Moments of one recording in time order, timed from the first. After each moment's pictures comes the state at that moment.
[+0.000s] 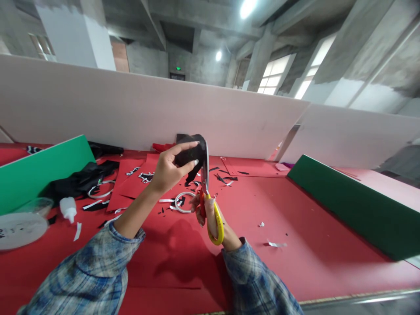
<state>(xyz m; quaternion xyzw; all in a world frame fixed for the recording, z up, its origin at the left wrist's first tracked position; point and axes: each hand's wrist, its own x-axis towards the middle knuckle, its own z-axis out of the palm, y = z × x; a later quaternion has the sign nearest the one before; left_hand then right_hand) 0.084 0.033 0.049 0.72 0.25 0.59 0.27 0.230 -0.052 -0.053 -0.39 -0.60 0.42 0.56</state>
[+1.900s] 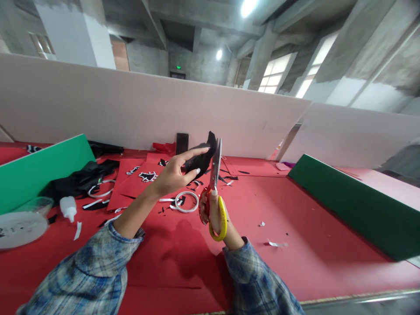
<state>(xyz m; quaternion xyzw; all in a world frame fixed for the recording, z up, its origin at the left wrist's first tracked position) 0.081 0.026 0.052 0.82 0.20 0.47 0.26 0.225 -0.046 -0.042 -0.46 -0.47 0.47 0.58</state>
